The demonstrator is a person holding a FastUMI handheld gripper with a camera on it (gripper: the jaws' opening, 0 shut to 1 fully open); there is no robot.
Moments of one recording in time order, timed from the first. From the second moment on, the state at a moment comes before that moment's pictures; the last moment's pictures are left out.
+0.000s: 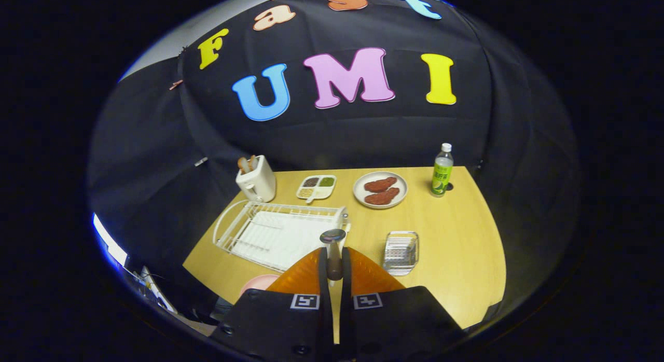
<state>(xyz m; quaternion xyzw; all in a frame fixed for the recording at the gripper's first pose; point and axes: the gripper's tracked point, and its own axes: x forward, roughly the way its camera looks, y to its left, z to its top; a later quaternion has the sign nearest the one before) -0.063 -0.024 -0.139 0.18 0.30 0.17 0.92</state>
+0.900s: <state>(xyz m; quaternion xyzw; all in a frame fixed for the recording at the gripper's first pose) -0.145 0.184 -0.265 0.10 0.39 0.35 0.85</state>
